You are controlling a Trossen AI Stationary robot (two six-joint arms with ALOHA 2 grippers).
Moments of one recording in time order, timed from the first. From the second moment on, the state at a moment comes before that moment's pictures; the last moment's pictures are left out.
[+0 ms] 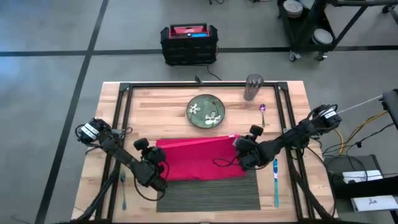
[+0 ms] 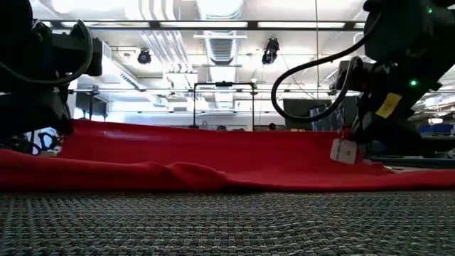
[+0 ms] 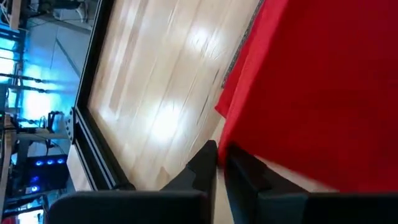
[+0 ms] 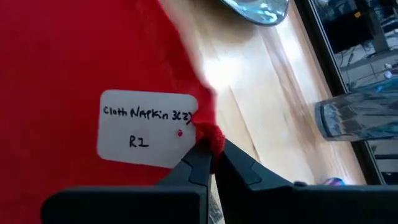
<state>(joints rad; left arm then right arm) -0.66 1.79 1.05 -1.35 -0.63 -1.27 0.40 1.59 0.74 -0.69 0.81 0.69</state>
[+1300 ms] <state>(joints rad) -0.71 1.40 0.58 -0.30 -0.30 -1.26 0.41 1.34 0.43 -0.06 0.12 0.34</state>
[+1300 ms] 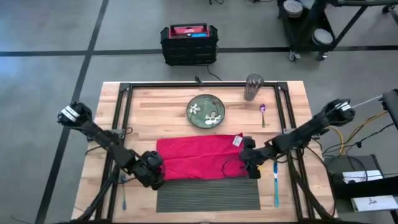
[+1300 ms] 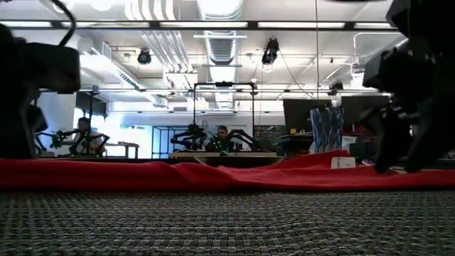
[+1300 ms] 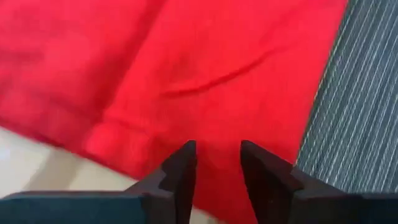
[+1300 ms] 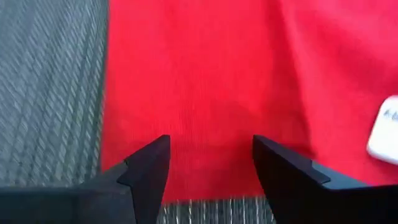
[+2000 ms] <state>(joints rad) -0.67 1.34 0.74 -0.43 -0.48 -0.96 0.37 1.28 0.68 -0.32 0.24 0.16</state>
